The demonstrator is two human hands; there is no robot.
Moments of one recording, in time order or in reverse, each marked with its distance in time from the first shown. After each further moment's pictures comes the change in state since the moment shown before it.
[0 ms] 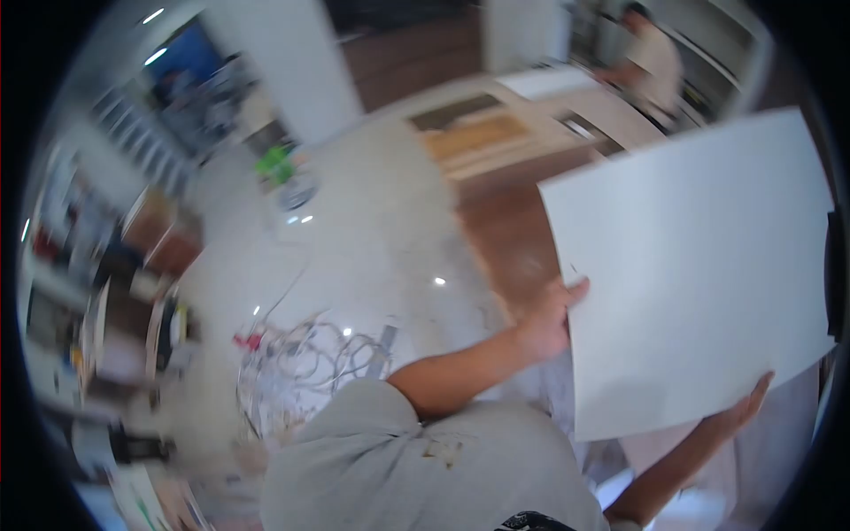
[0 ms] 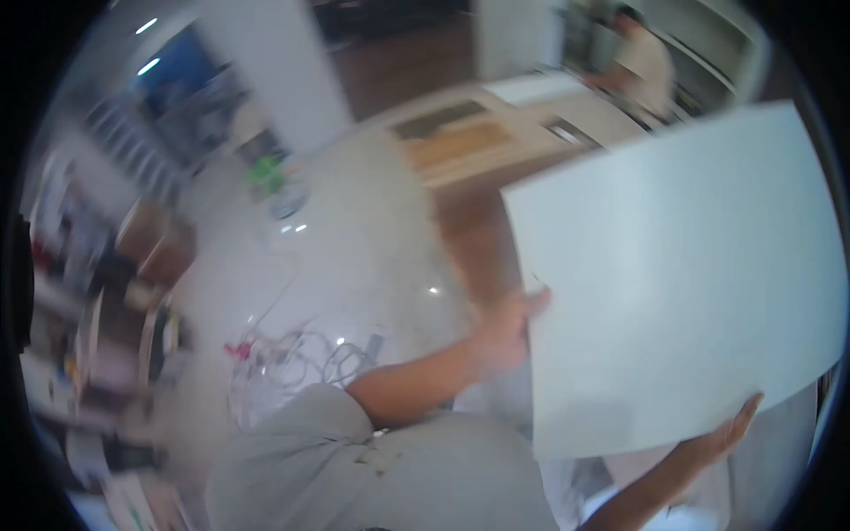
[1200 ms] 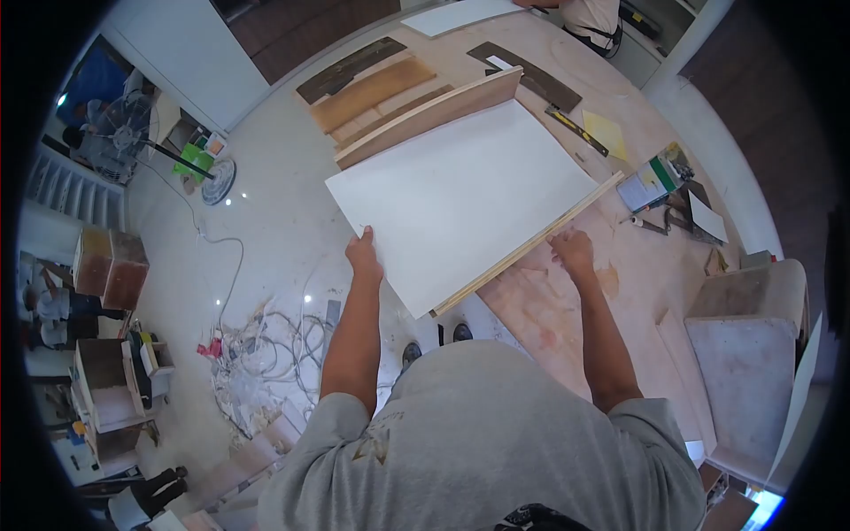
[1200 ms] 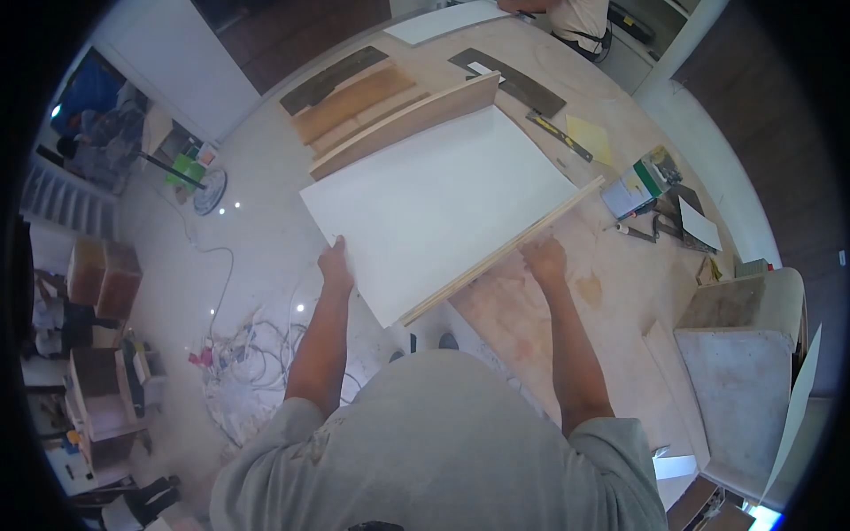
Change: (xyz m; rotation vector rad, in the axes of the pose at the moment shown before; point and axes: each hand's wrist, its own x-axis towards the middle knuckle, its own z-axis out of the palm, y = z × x) left_hand 0.105 0.083 -0.280 0.478 1.074 0.481; right_hand 0.019 0.299 0.192 -0.764 -0.996 0.546
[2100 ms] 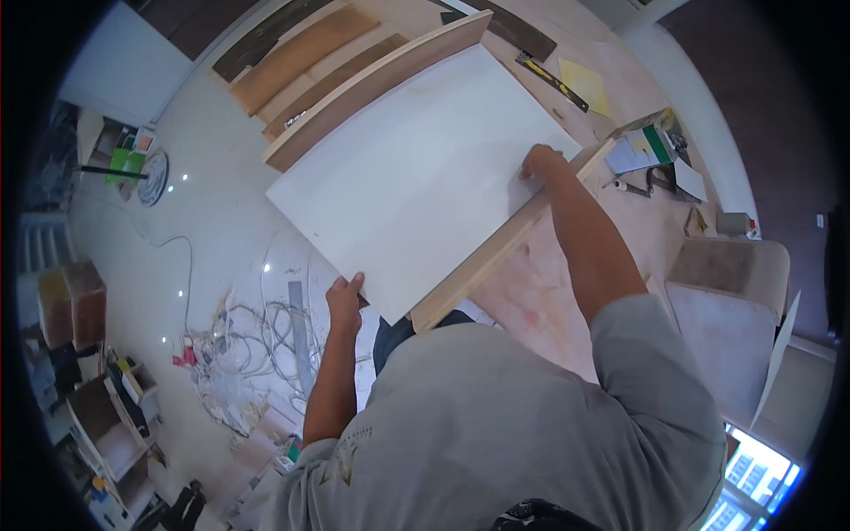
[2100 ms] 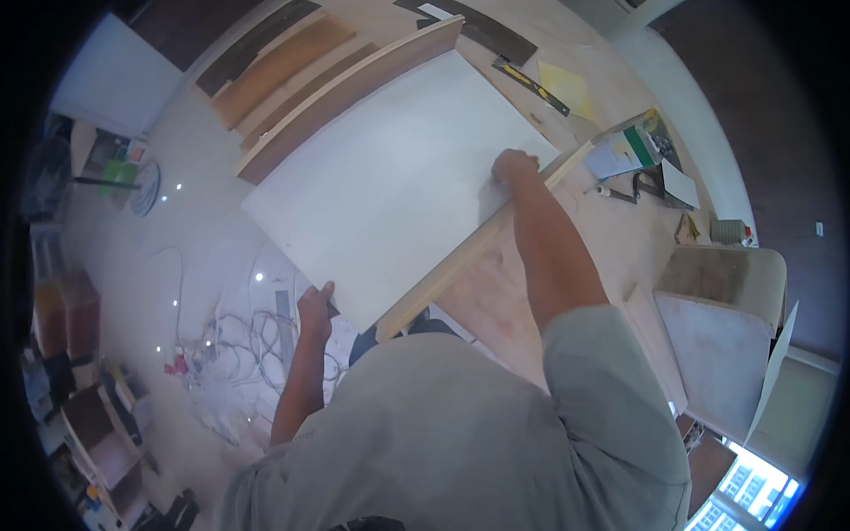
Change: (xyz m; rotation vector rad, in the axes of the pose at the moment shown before) left_hand -0.044 -0.041 -0.049 0.280 -0.261 -0.368; right_hand 0.221 -0.032 0.038 -1.021 -0.366 0.255
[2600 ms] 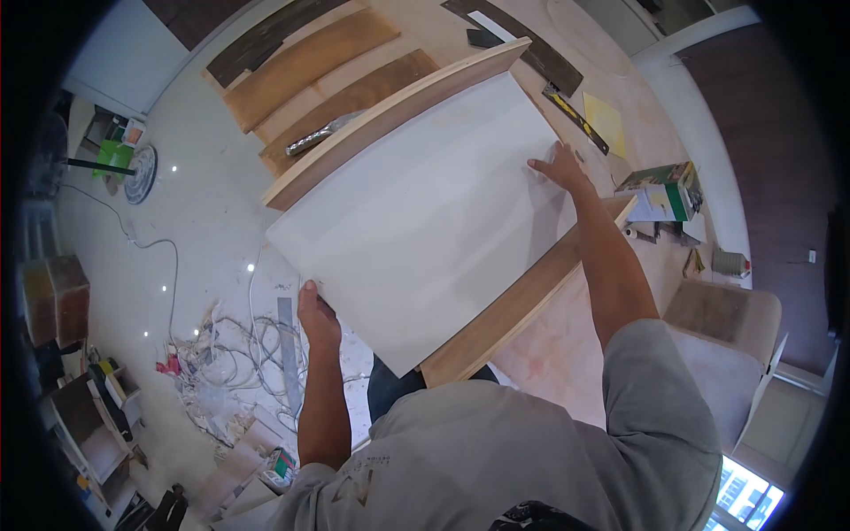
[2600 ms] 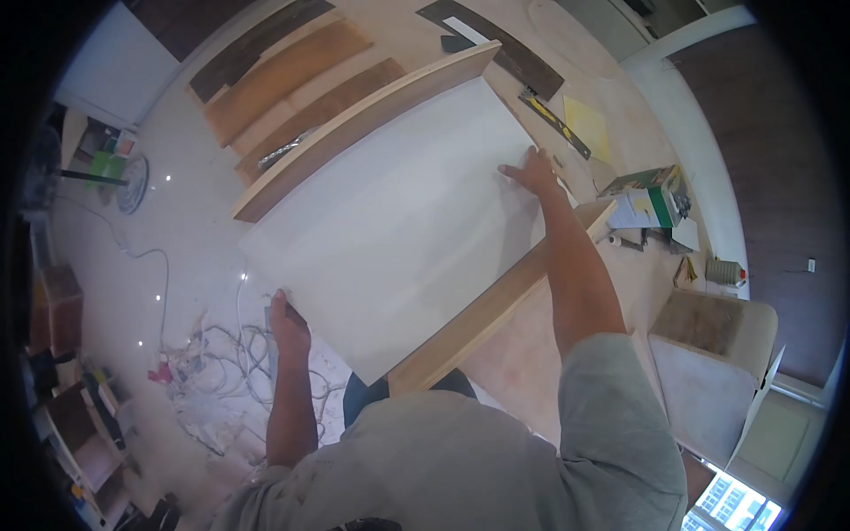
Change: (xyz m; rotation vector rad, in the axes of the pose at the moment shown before) left_hand 0.074 0.060 -0.012 -0.558 -0.046 0.204; right_hand 0.092 0.014 -0.033 0.363 0.411 -0.191
